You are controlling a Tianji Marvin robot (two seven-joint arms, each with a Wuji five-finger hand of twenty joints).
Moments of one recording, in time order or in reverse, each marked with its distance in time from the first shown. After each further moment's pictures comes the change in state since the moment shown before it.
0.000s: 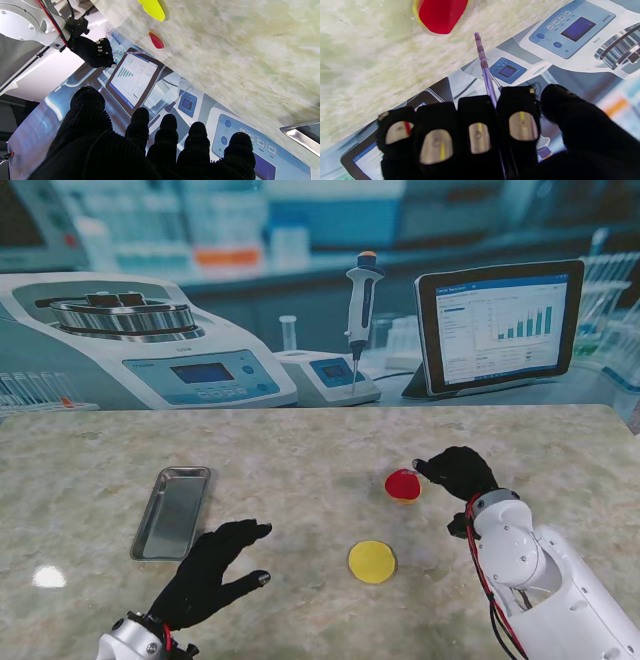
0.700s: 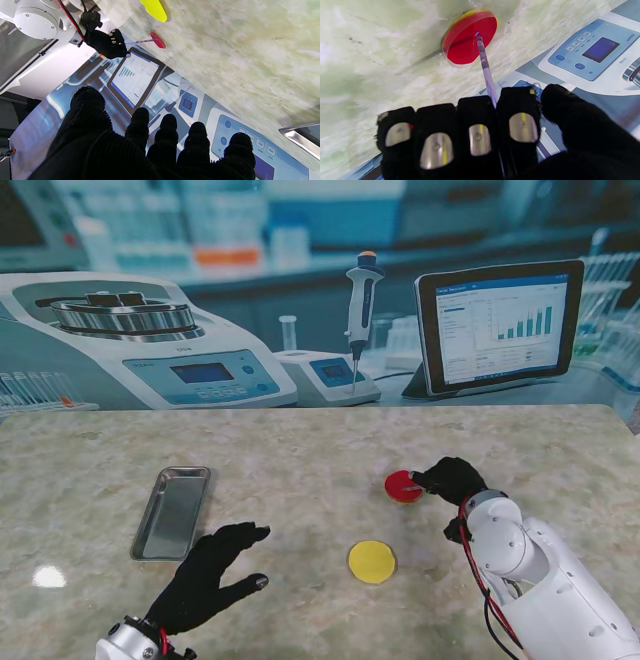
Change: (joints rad) left arm 0.020 -0.001 -0.012 -0.002 -0.013 -0.023 0.005; right arm 0.088 0.010 -0.072 0.129 0.031 0.058 0.068; left_hand 0.000 0.000 0.000 0.000 0.000 0.000 0.000 0.000 0.000 0.000 0.000 0.000 0.000 -0.001 0.000 0.000 0.003 0.000 -0.007 -0.024; right_hand 0.000 0.000 0.000 0.000 0.000 0.000 0.013 -0.001 0.010 0.000 0.006 0.001 0.010 0.000 0.022 0.001 0.010 0.000 0.010 0.004
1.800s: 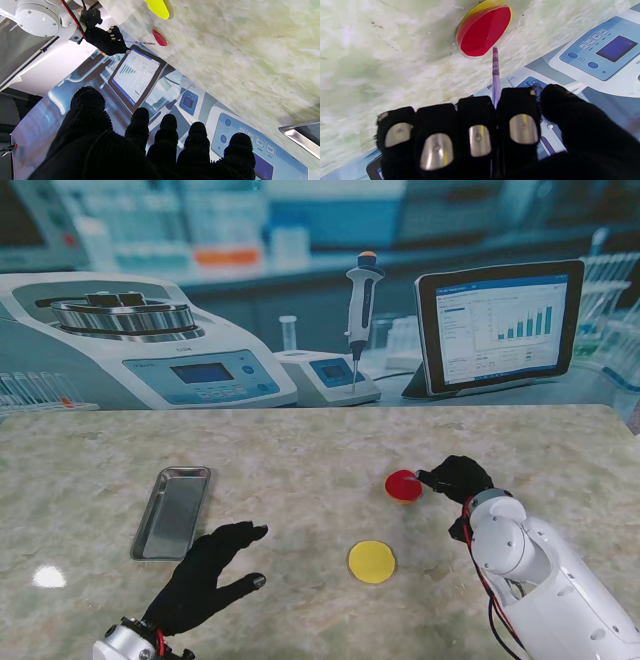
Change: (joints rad) left arm 0.013 -0.002 -0.011 -0.007 -0.014 -0.011 0.006; right arm -0.010 0.007 0.005 -0.030 -0.053 0.060 -0.007; left_hand 0.000 0.002 0.000 0.000 0.000 0.000 0.000 0.000 0.000 0.000 0.000 0.000 0.000 0.000 0.000 0.000 0.000 0.000 0.000 -0.011; right_hand 0.004 0.000 0.000 0.000 0.000 -0.002 0.014 0.000 0.001 -0.001 0.006 0.000 0.000 0.000 0.001 0.012 0.007 0.000 0.001 -0.002
